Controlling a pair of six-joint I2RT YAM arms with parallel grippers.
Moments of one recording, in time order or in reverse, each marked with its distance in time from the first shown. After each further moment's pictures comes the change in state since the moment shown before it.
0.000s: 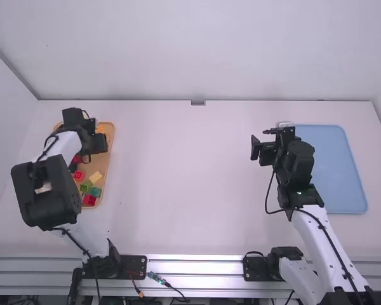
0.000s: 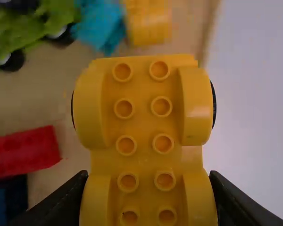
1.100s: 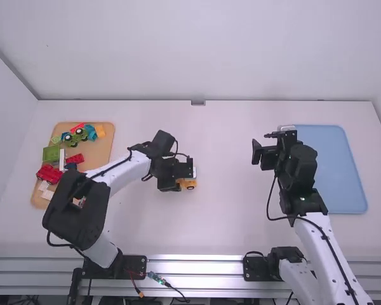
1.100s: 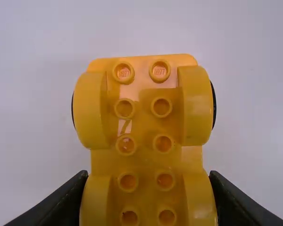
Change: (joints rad) left arm -0.715 -0.113 -0.220 -0.097 0.293 0.954; right arm 0.000 -0.087 0.000 -0.105 0.000 -0.002
